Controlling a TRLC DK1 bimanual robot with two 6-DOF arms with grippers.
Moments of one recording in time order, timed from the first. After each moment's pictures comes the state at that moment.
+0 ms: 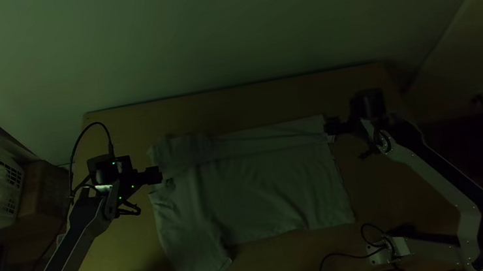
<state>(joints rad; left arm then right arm) -0.09 1.08 0.80 -0.38 0.03 -0.09 0.24 1.26 0.97 -0.44 0.15 0.19</state>
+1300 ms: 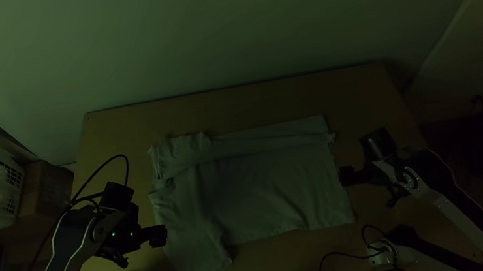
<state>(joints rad) -0.31 0.91 0.93 -1.42 0.10 -0.34 0.42 0.95 0.89 -1.09 0.15 0.43</state>
